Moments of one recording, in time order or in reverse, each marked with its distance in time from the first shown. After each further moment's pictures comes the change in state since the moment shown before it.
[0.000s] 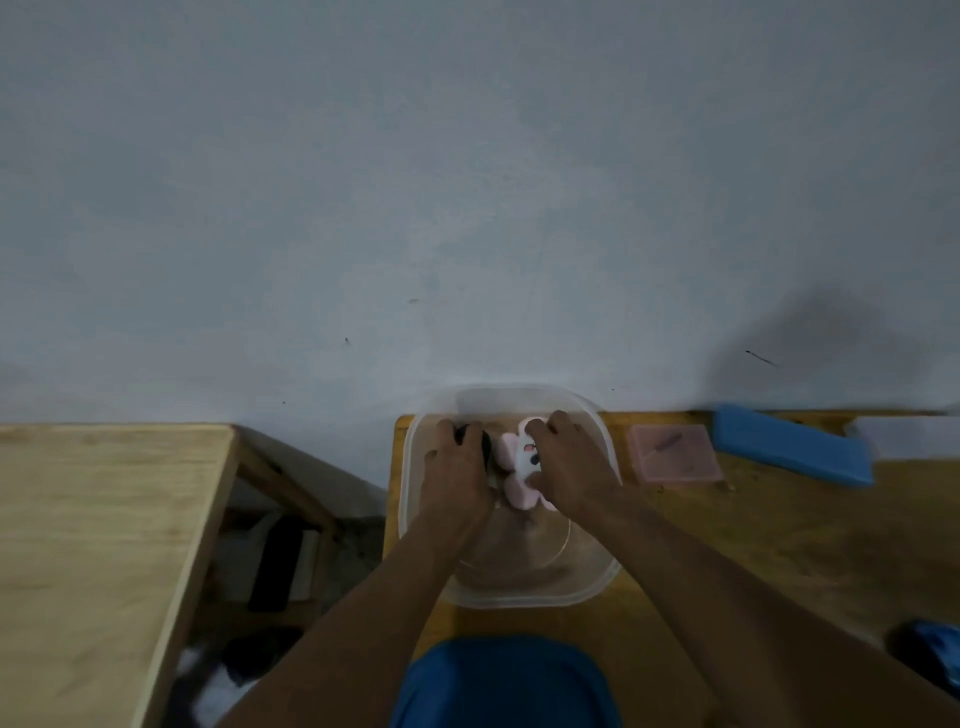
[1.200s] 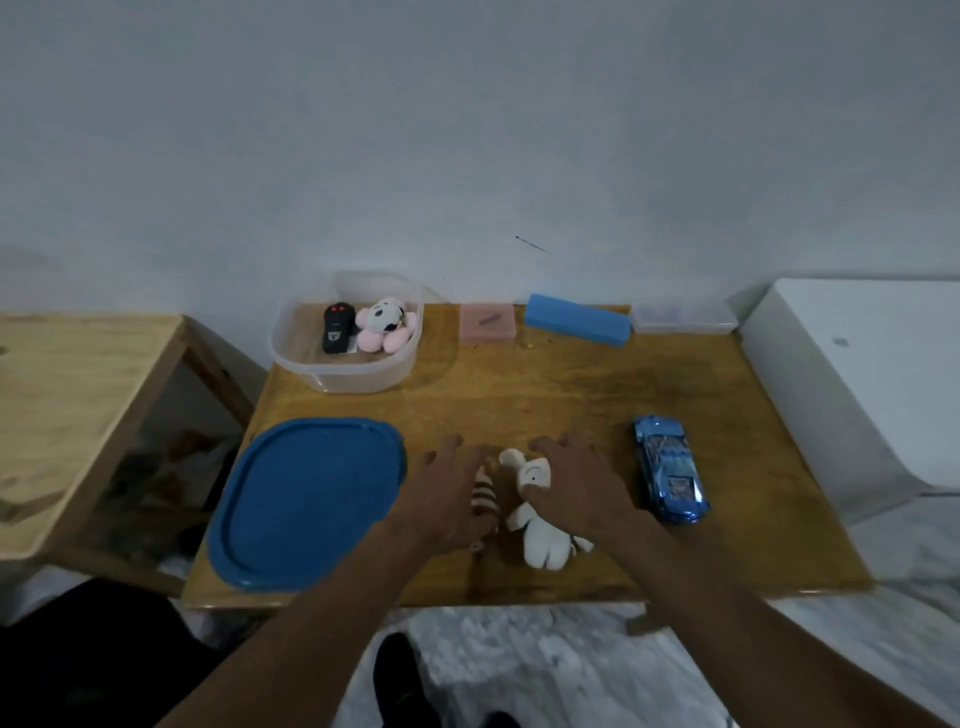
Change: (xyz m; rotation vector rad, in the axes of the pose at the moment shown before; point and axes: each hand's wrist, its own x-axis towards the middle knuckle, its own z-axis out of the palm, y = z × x) left_hand -0.279 0.187 0.127 0.251 -0.194 0.189; right_hand -0.343 0.187 0.026 0.161 0.041 0.026
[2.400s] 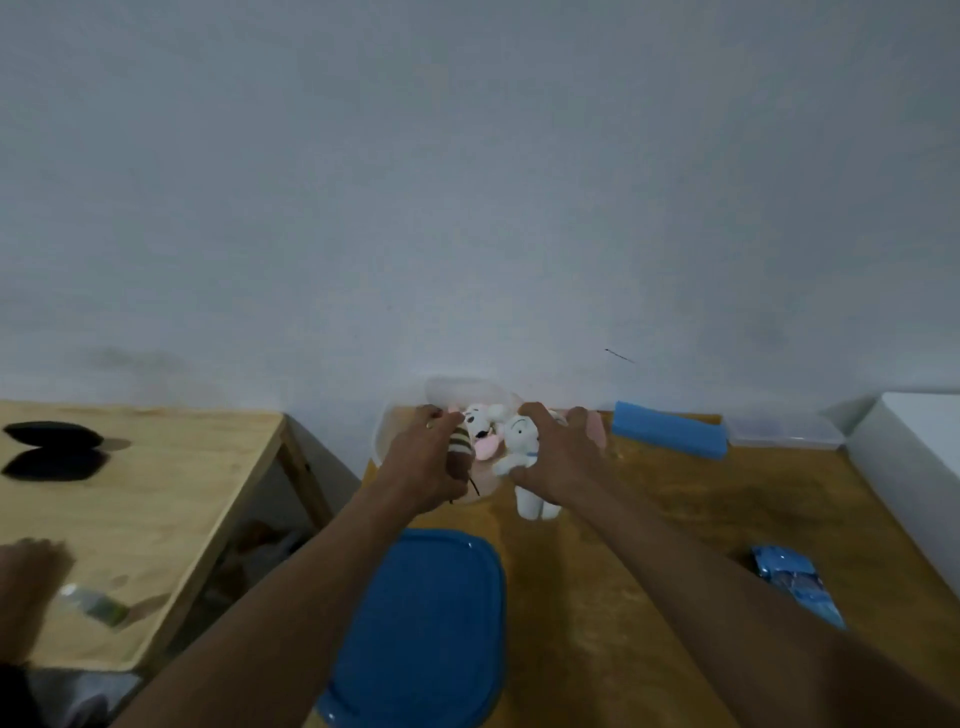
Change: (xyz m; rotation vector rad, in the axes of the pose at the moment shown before) left_hand 0.027 -0.119 -0.154 -0.036 0.346 -0.096; right_hand 0.117 -0.153 -0.063 0.187 0.199 -0.025
